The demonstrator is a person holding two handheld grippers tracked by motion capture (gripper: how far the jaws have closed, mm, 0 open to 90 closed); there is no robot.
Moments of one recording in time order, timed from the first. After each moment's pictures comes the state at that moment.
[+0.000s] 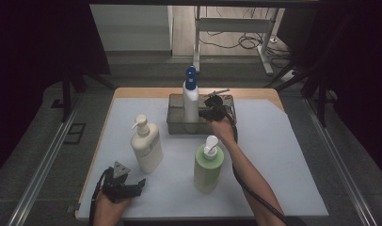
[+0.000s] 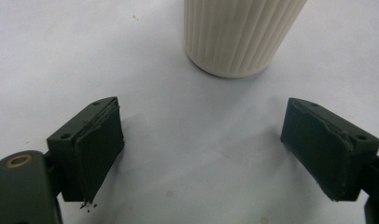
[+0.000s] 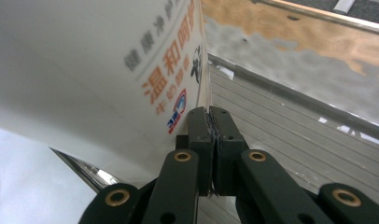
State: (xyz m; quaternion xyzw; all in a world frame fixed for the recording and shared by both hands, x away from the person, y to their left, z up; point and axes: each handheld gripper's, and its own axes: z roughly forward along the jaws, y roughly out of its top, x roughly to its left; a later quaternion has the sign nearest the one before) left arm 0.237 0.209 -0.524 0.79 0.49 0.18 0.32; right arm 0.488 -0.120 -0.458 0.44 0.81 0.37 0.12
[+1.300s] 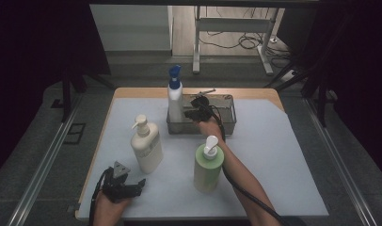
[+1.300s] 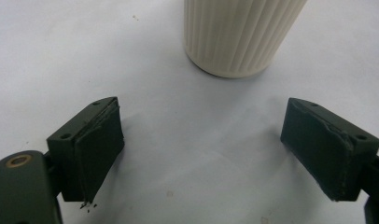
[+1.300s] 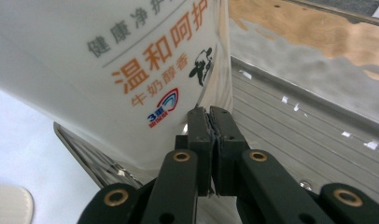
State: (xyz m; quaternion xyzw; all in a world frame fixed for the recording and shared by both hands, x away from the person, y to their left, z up) left arm 0.237 0.208 -0.524 0.79 0.49 0.18 0.32; right arm 0.490 -0.076 -0.465 0.42 0.81 0.40 0.09
